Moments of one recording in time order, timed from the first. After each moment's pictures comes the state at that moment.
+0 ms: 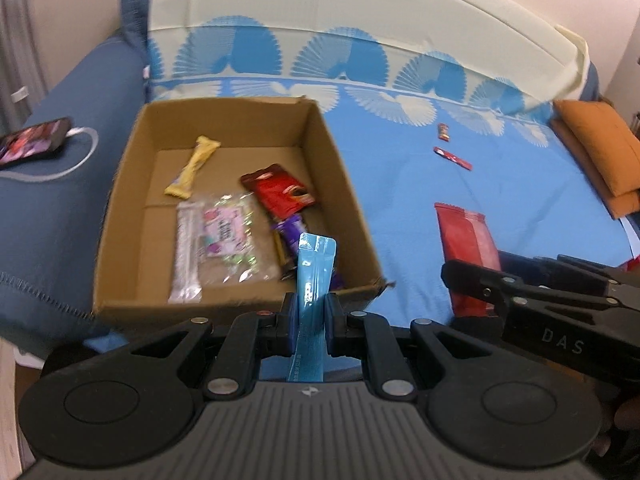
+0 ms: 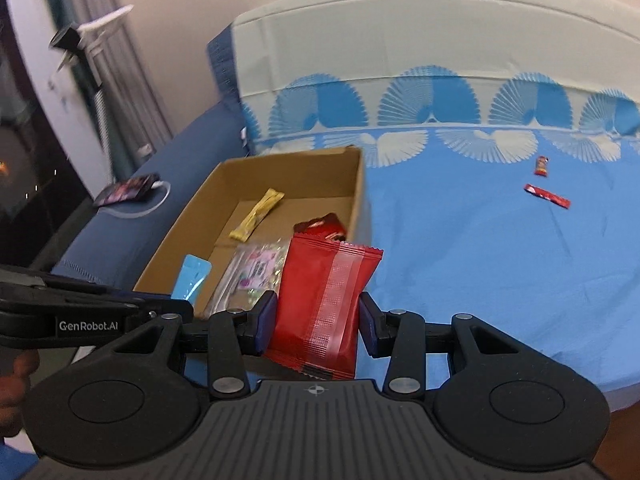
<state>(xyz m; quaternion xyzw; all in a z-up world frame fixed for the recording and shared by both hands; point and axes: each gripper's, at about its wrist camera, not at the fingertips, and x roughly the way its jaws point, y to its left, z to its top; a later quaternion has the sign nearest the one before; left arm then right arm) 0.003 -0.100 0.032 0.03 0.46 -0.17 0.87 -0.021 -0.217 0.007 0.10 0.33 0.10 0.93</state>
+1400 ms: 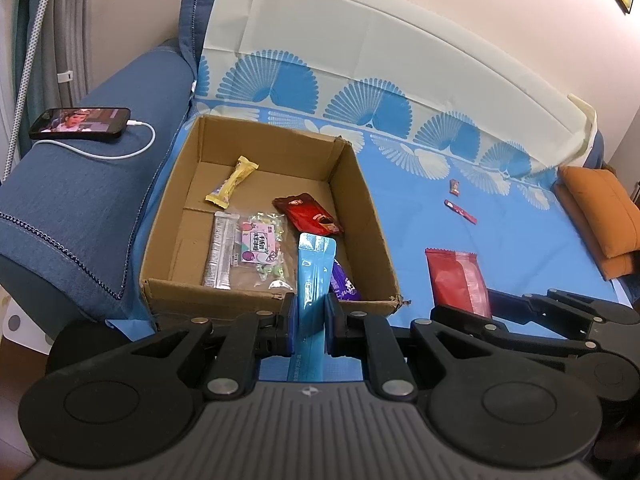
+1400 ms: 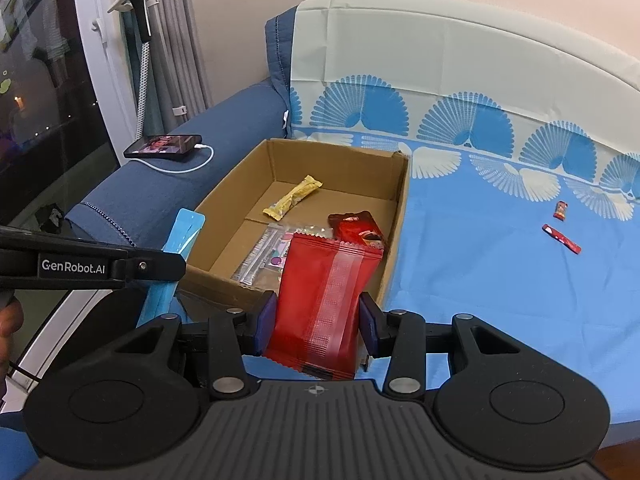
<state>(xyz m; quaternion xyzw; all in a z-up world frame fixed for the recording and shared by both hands) -0.030 -0.048 0.045 -0.05 0.40 -0.14 0.90 -0.040 -0.166 0.015 0.00 0.33 0.13 0.94</state>
